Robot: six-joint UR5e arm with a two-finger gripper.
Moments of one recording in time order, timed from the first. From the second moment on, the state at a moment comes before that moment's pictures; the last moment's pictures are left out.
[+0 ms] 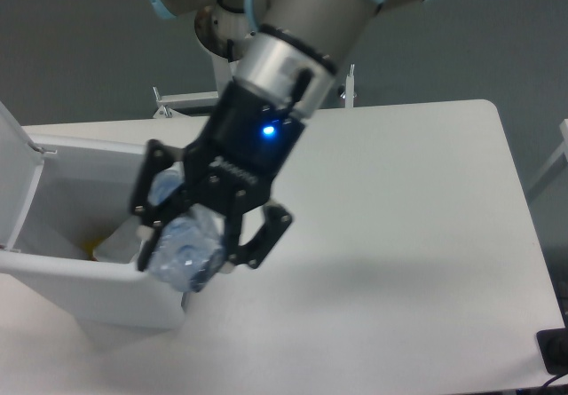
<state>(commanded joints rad) 2.30 -1.94 -1.17 -0.81 0.72 0.03</state>
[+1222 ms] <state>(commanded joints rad) 2.19 -1.93 -1.32 -0.80 0.77 0.13</state>
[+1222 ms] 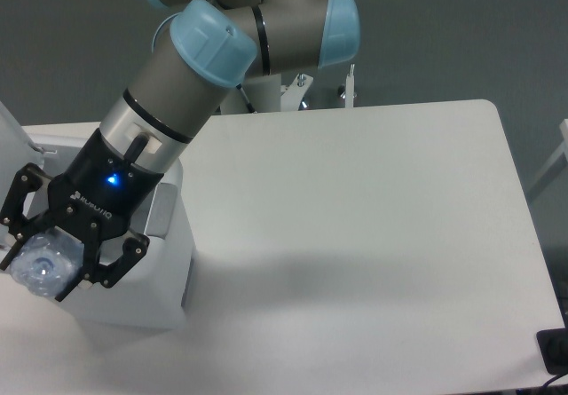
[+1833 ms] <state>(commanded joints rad) 2.20 -1.91 -1.33 -0.80 0.80 0.13</state>
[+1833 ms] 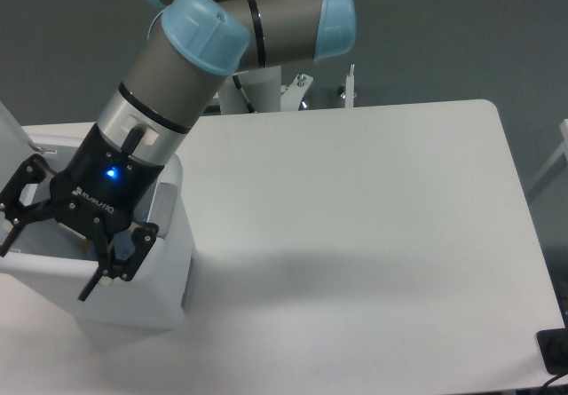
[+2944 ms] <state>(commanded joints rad) 2.59 -1.89 -1.53 -0.91 1.20 0.76</state>
